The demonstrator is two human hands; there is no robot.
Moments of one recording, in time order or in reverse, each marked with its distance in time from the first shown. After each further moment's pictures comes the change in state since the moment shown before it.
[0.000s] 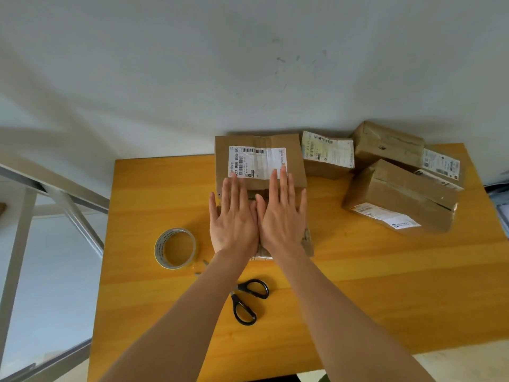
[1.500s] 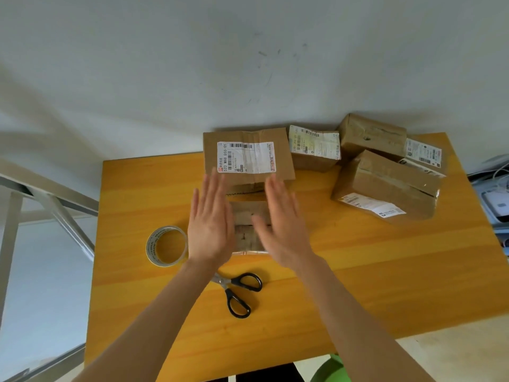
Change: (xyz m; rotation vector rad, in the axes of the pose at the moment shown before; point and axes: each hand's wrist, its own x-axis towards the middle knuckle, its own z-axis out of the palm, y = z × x) left_hand -0.025 -0.030 -0.025 -0.471 0.267 0.257; right_hand -0.038 0.029 -0.029 0.373 -0.099 -0.226
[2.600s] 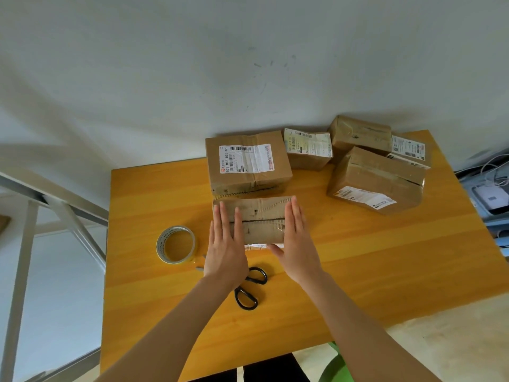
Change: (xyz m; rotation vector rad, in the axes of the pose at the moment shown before) left_hand -0.051 0.004 0.008 0.392 -0.472 -0.028; right_hand -0.052 0.017 0.020 -0.113 0.011 0.173
